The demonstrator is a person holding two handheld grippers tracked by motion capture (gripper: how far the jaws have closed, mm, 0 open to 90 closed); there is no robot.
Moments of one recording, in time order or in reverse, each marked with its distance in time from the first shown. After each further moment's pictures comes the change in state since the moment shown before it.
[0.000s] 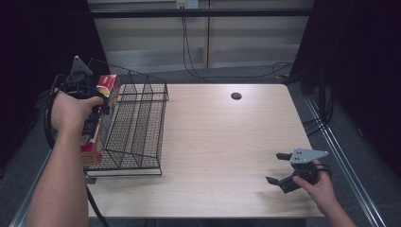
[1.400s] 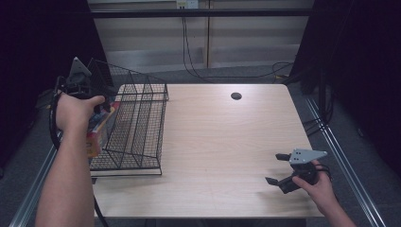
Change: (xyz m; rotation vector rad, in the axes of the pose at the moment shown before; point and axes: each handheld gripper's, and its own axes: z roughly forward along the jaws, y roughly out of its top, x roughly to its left) left arm 0.003 0.007 0.006 -0.073 0.021 -0.038; right arm 0.000 -0.001 0.002 0.006 0.007 -0.002
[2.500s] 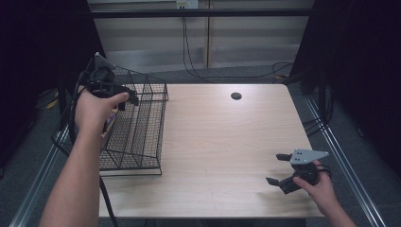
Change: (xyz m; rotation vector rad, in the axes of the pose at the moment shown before) left arm -0.061 -0.017 -0.012 -0.058 -0.235 0.168; right arm 0.001 0.000 -0.003 -0.007 0.001 0.004
